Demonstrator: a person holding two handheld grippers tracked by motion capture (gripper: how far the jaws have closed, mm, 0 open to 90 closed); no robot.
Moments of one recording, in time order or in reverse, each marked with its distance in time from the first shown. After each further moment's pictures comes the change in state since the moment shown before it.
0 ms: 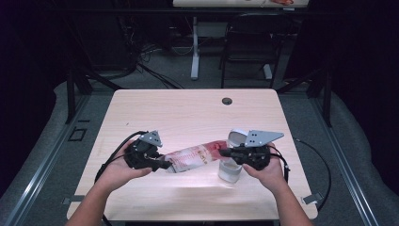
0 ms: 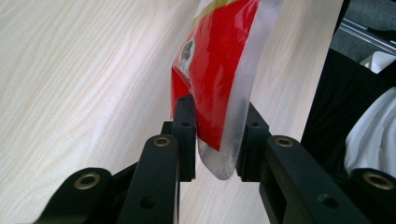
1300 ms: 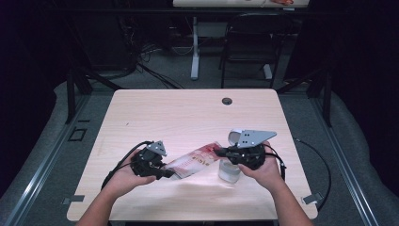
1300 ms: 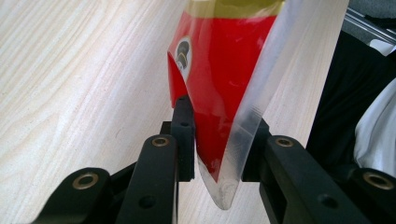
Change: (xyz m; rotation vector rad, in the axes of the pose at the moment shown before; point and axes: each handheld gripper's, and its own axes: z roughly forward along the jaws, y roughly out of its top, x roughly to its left) left arm 0.002 -0.022 0.038 0.045 -0.031 -0.023; right arm 0.008 0.013 0.009 0.041 0.001 -0.074
